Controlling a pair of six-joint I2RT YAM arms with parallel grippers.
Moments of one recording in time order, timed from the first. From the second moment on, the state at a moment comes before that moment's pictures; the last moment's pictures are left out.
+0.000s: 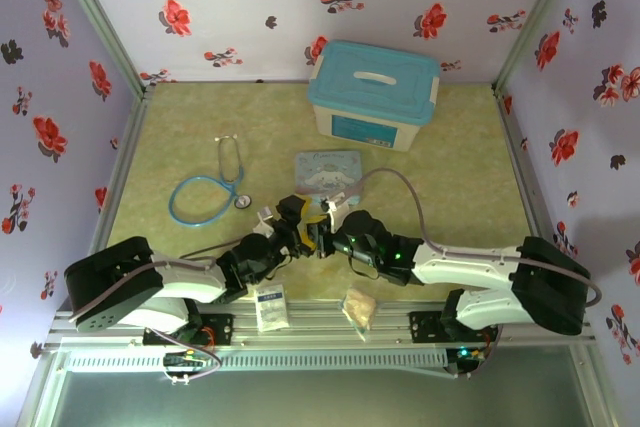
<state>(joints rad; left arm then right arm) -1.12 1.36 0.23 1.04 -0.37 -1.96 1.11 1.26 0.54 0.35 0.11 0.49</state>
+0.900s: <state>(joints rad) -1.09 1.28 0.16 0.96 -0.39 -1.90 1.11 1.27 0.52 0.38 0.10 0.49</state>
